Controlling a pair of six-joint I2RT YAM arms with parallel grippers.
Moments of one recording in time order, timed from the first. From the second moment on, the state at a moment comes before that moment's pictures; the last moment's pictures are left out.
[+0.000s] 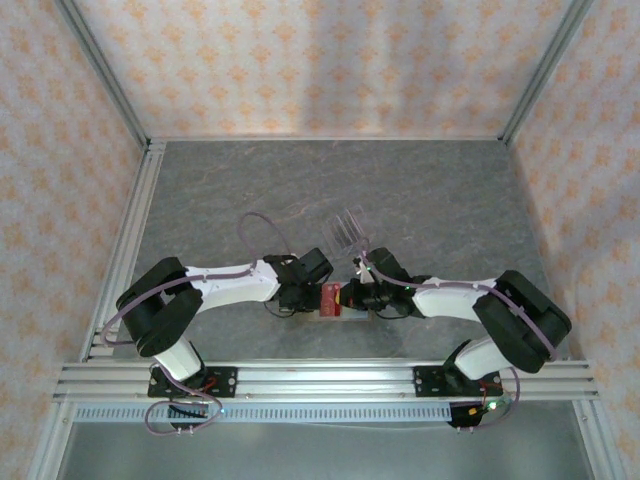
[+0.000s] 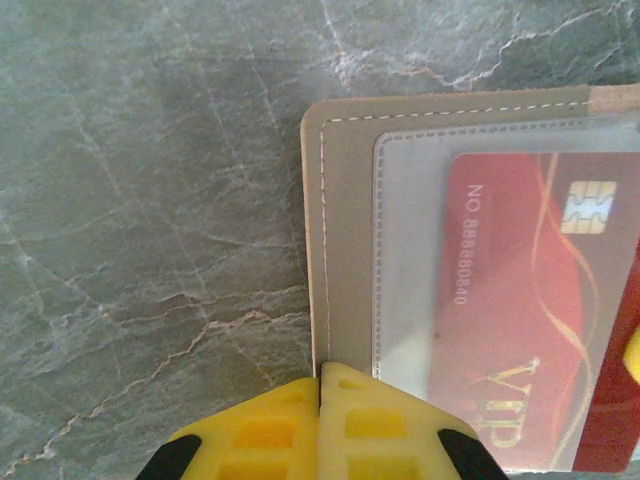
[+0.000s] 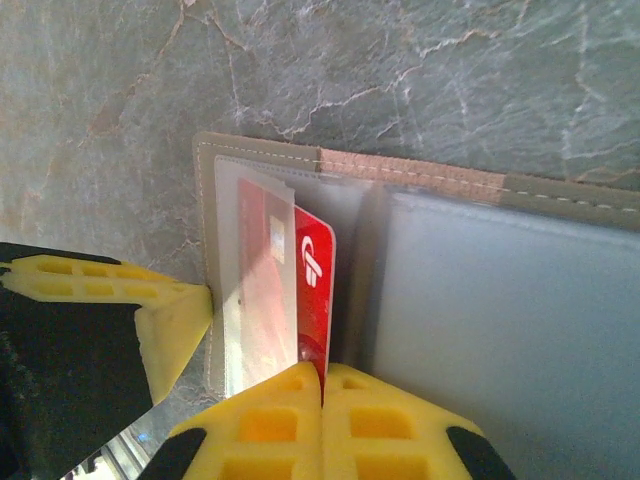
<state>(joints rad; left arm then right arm) -0.87 1.64 0.91 -0.57 0.00 -0.91 0.73 1.45 0.48 0.12 -0.42 0.83</state>
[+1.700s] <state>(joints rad) -0.87 1.64 0.91 -0.57 0.00 -0.94 0.76 1.33 0.74 -0.36 -0.26 0.73</state>
